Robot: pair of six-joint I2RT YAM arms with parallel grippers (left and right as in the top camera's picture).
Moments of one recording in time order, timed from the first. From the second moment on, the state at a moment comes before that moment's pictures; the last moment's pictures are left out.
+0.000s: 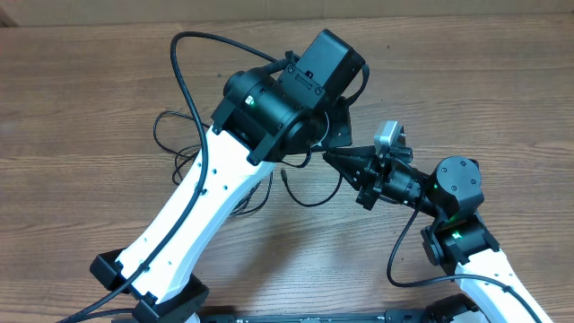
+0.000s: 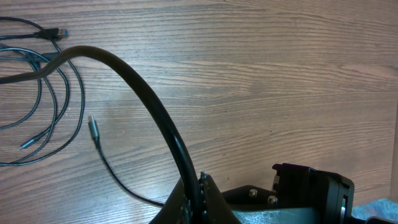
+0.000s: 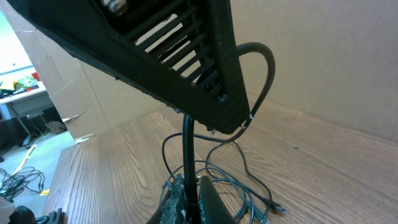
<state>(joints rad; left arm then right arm) -0.75 1.83 2.27 -1.52 0.02 -0.81 0.33 1.01 0.55 0.45 -0.77 0.20</state>
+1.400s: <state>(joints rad) -0.76 1.83 2.27 -1.51 0.10 -0.72 0.31 1.01 0.55 0.43 -0.71 0.29</state>
